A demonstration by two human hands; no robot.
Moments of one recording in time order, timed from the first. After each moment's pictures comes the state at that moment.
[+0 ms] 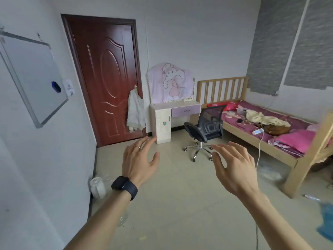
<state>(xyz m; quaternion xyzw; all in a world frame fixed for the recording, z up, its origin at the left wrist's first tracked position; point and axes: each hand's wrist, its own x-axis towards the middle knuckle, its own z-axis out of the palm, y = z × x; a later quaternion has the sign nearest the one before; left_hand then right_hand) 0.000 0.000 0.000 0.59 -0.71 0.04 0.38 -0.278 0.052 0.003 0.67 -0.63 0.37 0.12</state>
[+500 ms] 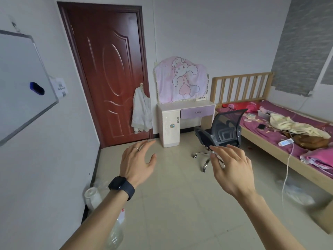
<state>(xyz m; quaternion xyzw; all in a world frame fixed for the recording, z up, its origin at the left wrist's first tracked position) -0.033 -0.284 -0.007 0.63 -0.69 0.03 0.35 -0.317 -0.262 -0.011 0.67 -0.62 0.40 0.06</state>
